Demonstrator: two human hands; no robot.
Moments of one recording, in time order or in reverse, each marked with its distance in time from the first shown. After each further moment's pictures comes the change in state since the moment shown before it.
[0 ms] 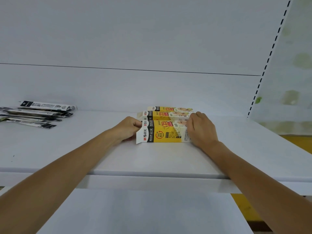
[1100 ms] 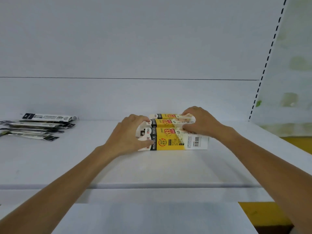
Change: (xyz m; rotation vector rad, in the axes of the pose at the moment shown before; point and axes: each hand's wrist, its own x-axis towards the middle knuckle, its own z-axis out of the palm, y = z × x) left_hand -0.025 0.006 -0.013 0.605 0.244 0.437; right_hand 0.044 -0.002 -0.029 0.137 -0.310 -0.087
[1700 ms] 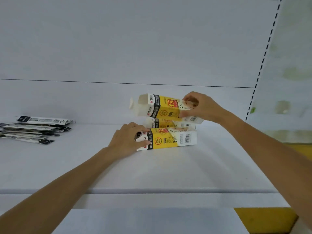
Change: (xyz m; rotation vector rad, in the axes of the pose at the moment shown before) left_hand 0.018 -0.016 0.021 0.012 -0.049 -0.078; right_hand 0.017 -0.012 -0.050 0.341 0.062 0.001
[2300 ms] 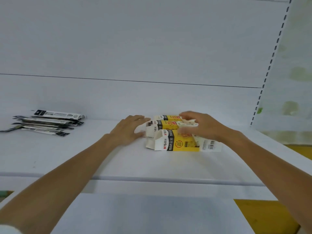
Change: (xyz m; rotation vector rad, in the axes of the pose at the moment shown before) left_hand 0.010 -0.037 -0.017 0.226 -0.045 0.137; right_hand -0.050 -0.015 0.038 -0.113 -0.215 0.027
